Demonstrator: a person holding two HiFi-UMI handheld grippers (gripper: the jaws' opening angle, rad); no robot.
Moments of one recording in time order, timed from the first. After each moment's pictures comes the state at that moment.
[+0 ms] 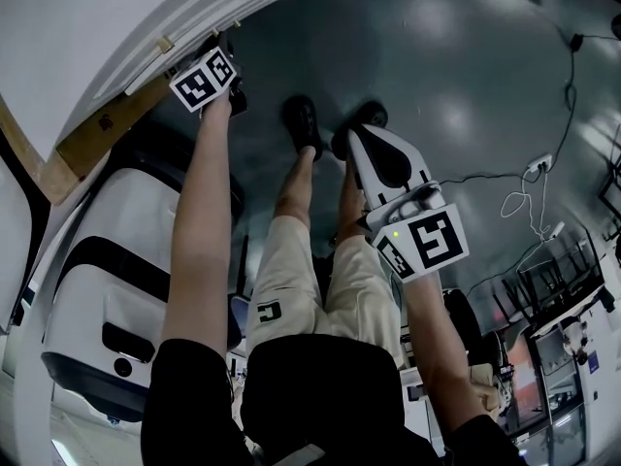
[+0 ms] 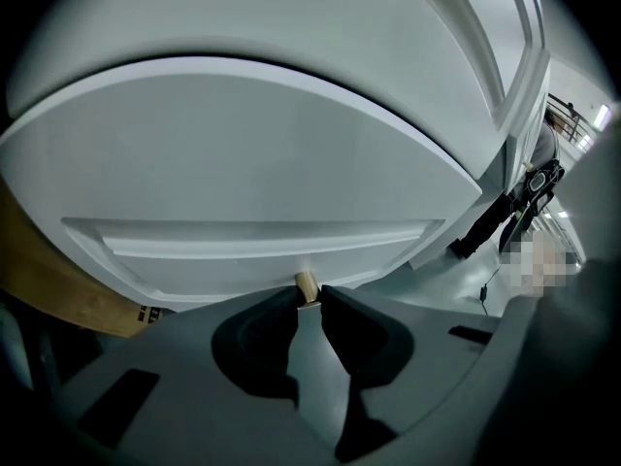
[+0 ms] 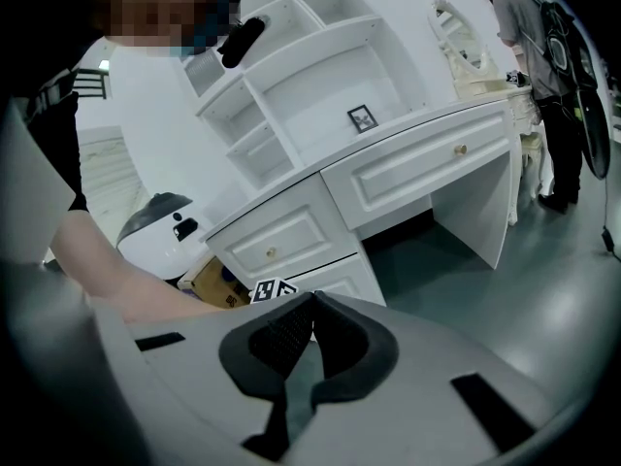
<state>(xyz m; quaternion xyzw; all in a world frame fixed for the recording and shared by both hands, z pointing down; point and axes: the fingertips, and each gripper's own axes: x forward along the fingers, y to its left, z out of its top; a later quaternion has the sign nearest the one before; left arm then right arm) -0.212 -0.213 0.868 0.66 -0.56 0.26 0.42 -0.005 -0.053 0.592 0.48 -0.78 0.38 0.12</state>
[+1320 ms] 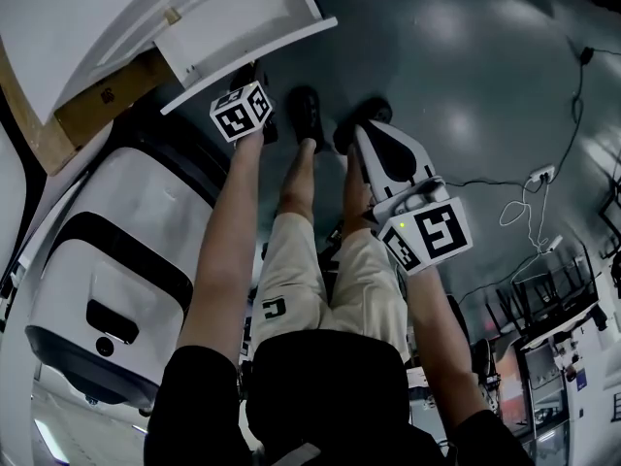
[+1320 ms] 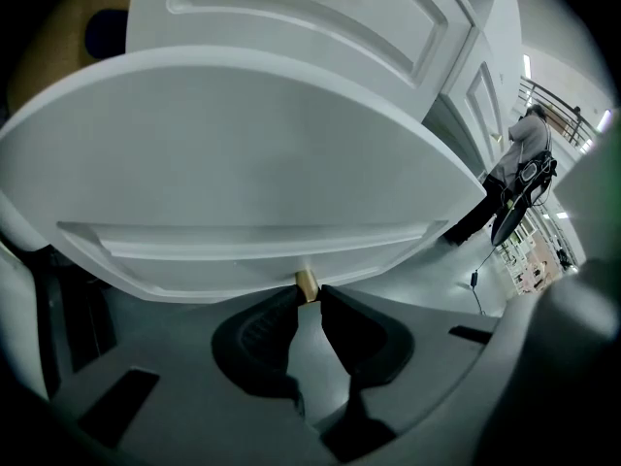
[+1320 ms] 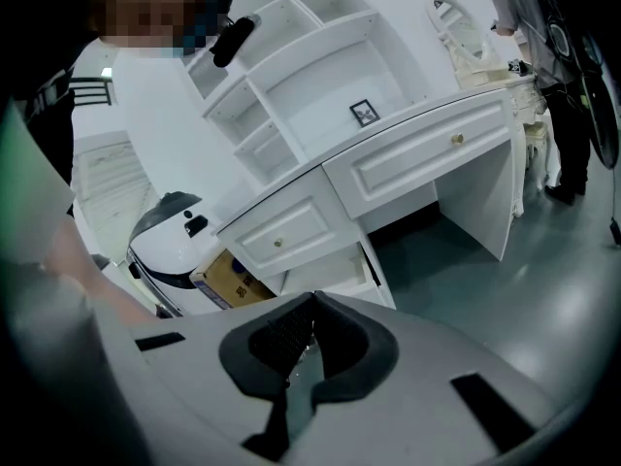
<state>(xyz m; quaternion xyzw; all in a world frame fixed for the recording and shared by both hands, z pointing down) -0.182 -0.083 0.878 0.65 -0.55 0.27 0.45 0.000 -0.026 0.600 0.46 -0.79 0.39 0.12</state>
